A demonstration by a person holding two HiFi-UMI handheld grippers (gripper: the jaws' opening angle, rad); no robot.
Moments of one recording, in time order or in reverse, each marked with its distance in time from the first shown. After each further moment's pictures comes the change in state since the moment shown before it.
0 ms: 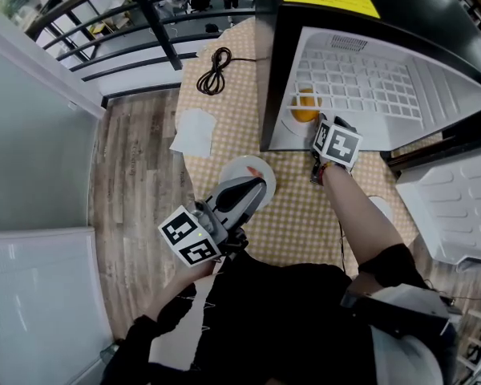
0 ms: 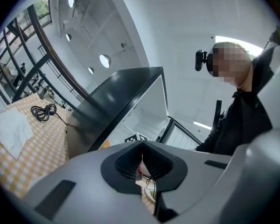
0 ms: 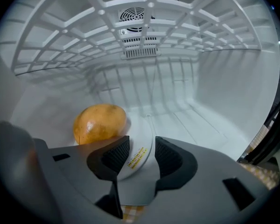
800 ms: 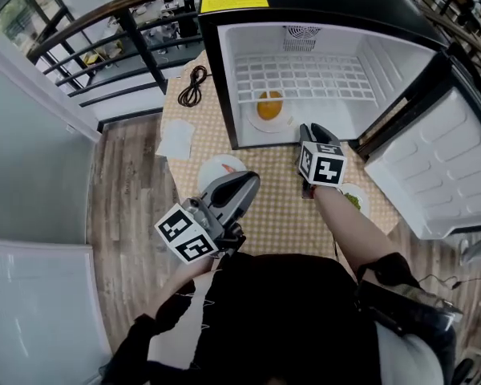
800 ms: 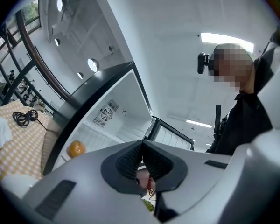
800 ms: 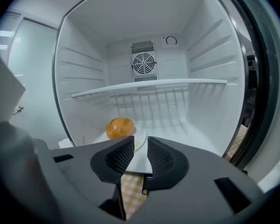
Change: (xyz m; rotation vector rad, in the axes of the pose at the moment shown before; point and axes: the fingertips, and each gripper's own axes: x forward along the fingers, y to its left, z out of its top) left arm 0.031 -0.088 -0.002 0.093 -0.042 -0.073; right arm -0.099 -0.021 0.001 -0.111 -0.179 0.169
